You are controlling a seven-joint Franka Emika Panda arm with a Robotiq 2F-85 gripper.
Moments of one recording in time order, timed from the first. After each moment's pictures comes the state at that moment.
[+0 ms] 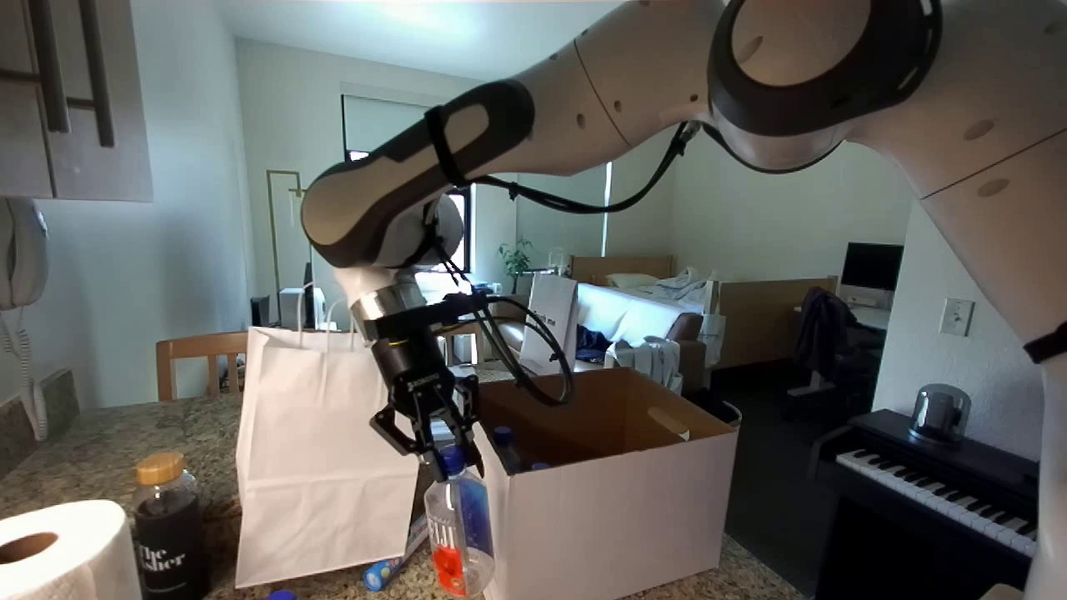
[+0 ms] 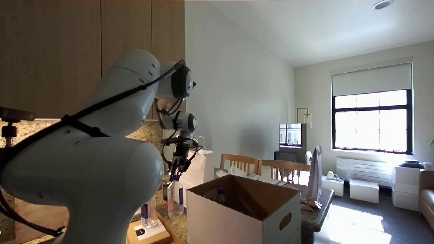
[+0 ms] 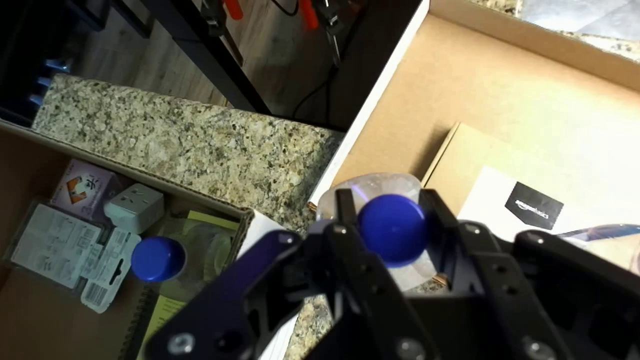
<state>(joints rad) 0.46 0.60 0.16 -1.48 0.01 1.49 0.45</state>
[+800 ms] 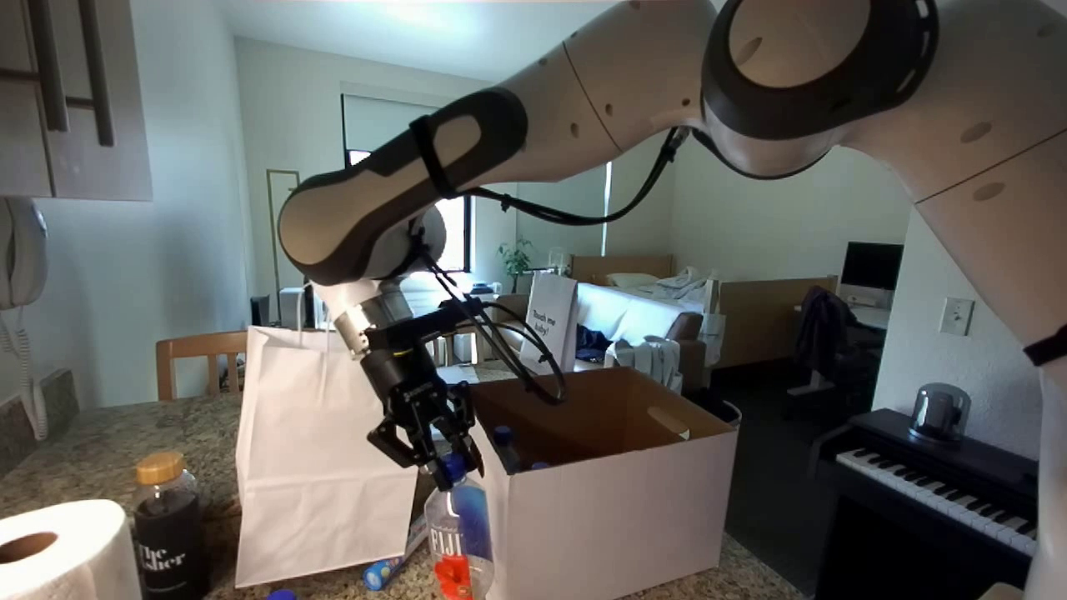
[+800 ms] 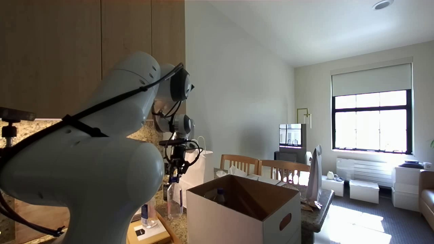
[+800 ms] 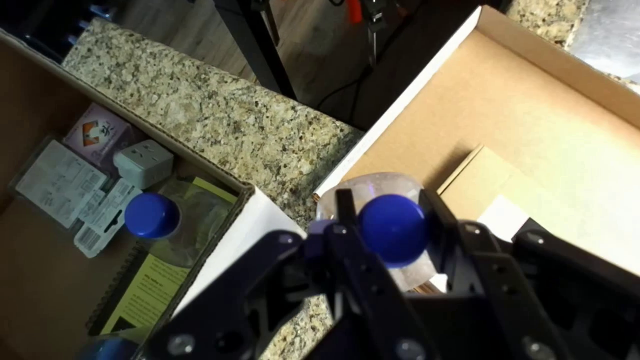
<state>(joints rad) 0.48 0.62 0.19 -1.47 -0.09 1.48 0.31</state>
